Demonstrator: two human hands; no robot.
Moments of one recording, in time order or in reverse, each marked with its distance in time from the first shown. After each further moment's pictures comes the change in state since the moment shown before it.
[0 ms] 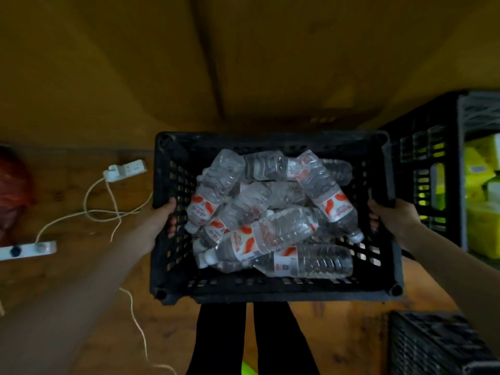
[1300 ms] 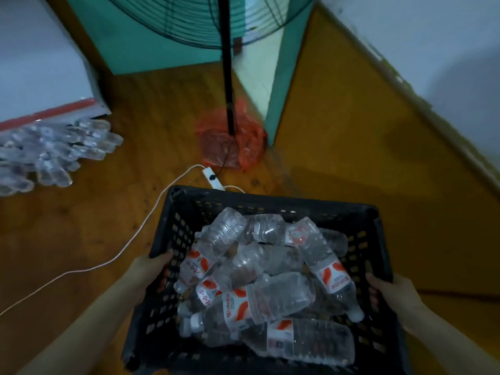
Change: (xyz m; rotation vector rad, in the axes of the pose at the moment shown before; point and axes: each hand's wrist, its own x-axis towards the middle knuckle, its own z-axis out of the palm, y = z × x) left_hand -0.237 -0.299 -0.346 -0.950 0.471 -0.127; right_hand -0.421 -0.154 0.257 -0.736 -0.582 -0.566
